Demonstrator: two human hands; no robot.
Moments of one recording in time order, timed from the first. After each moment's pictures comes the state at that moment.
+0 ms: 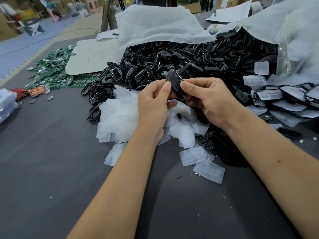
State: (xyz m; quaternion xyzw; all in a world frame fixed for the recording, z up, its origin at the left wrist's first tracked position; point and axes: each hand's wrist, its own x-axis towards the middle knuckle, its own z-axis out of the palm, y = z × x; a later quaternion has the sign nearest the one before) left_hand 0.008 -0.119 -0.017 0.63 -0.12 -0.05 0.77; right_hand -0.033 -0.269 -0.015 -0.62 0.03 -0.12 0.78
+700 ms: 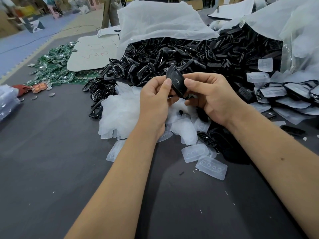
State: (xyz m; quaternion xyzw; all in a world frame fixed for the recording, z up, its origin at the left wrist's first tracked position) left_hand 0.009 -0.116 -0.015 0.63 -0.14 -0.06 0.76; right_hand -0.035 -0.271 -0.015 -0.61 -0.01 -0.10 0.78
